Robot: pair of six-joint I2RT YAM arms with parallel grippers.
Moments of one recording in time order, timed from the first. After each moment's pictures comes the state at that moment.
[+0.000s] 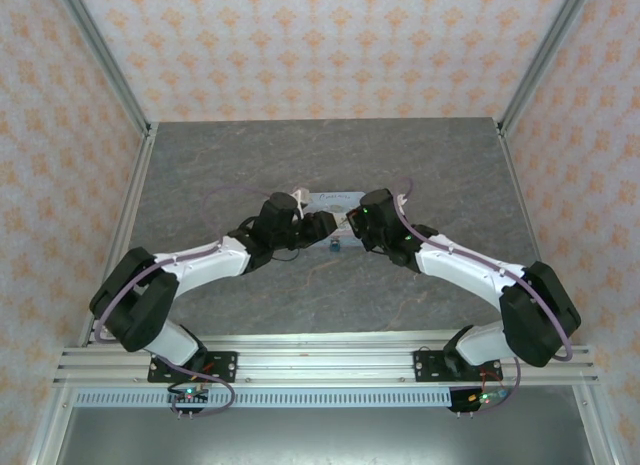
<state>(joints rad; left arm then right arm) -0.63 1.54 0.81 0.20 0.27 -1.04 0.67 1.39 0.83 -0.10 0.11 1.55</state>
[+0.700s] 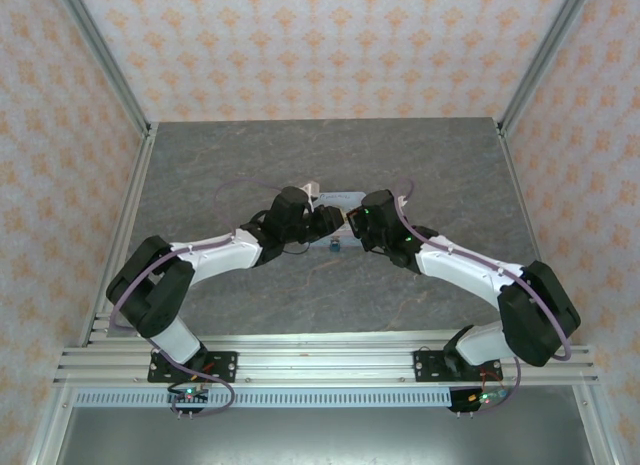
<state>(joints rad) -0.64 1.62 0.89 0.23 0.25 -1.03 0.67 1.39 0.81 -0.06 0.09 1.58</state>
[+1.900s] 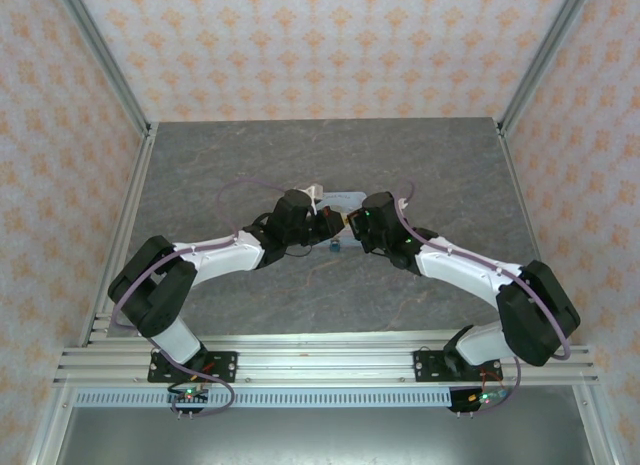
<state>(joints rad) -0.66 1.63 0.88 0.25 0.24 -1.01 0.65 1.39 0.79 -0.04 0.08 1.59</state>
